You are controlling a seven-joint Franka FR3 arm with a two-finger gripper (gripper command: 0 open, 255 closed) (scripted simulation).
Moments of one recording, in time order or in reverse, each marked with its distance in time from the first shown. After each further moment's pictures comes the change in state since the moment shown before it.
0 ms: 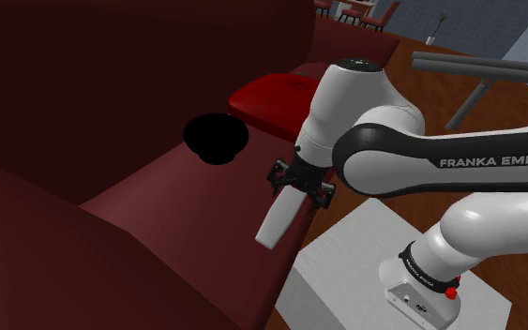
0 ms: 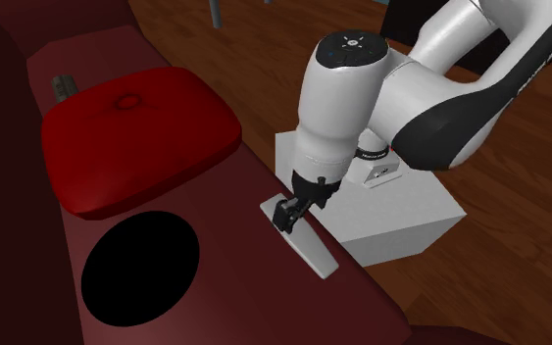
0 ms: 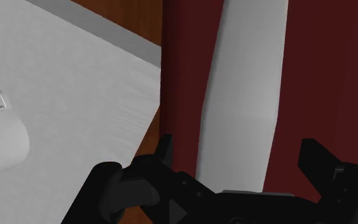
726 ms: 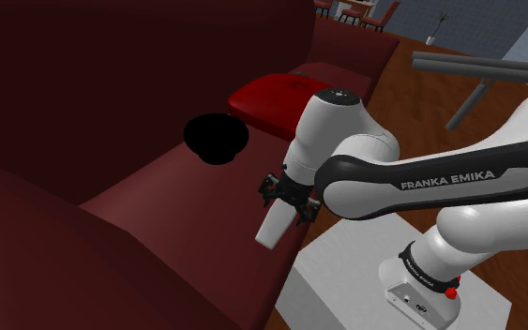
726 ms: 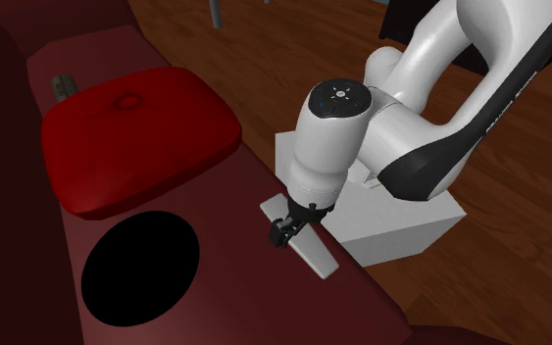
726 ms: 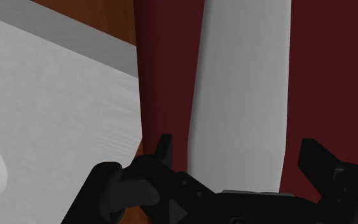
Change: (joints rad) arm -0.093 0.127 0.155 -0.027 0.014 0.184 0.083
